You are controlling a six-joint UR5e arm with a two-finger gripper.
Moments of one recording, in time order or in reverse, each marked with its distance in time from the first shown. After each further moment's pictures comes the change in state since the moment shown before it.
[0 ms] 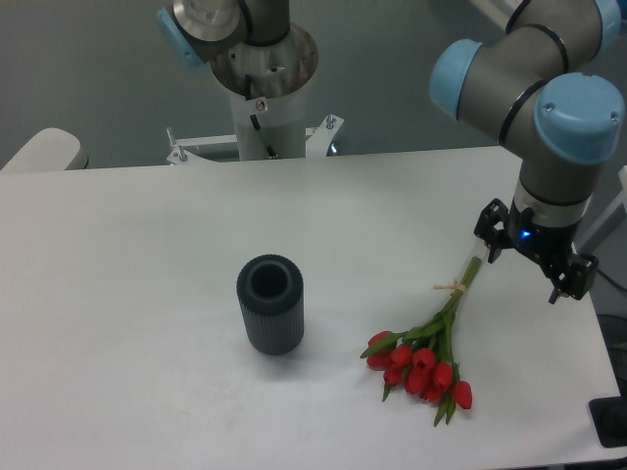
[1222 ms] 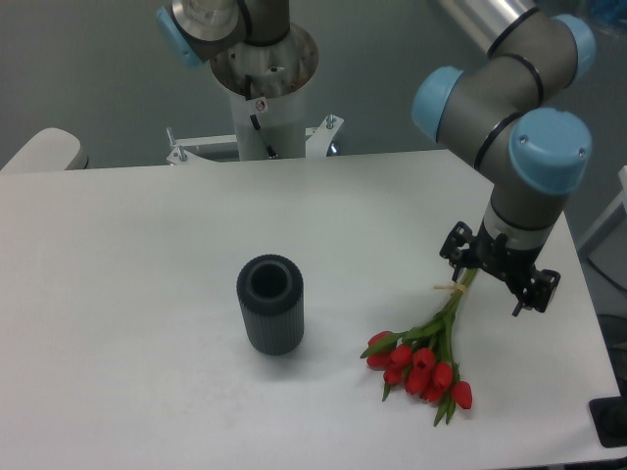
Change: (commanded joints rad) arm -0.018 -0.025 -0.103 0.045 -0.058 -0.163
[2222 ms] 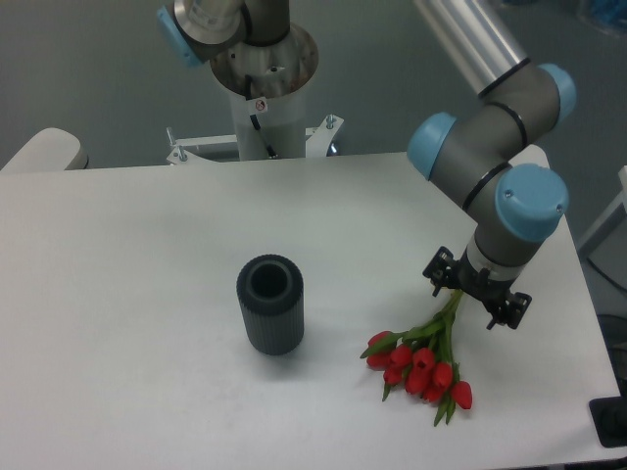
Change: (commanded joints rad) arm 0.014 -0.078 -0.098 0.126 -0.009 -0.029
